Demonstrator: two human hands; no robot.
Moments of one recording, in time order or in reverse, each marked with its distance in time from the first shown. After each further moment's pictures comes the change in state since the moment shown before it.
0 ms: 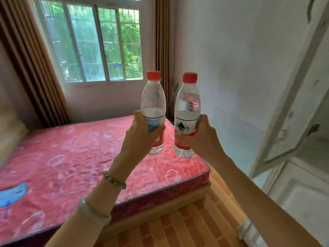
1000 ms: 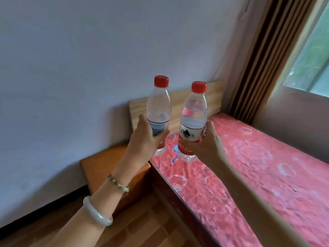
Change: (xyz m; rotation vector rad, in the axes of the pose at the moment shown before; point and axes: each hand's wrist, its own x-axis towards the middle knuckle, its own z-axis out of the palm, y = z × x) left_hand -0.060 -0.295 -0.341 0.577 0.863 -0.668; right_hand 0.002 -0.246 0.496 0.507 -0.984 -0.543
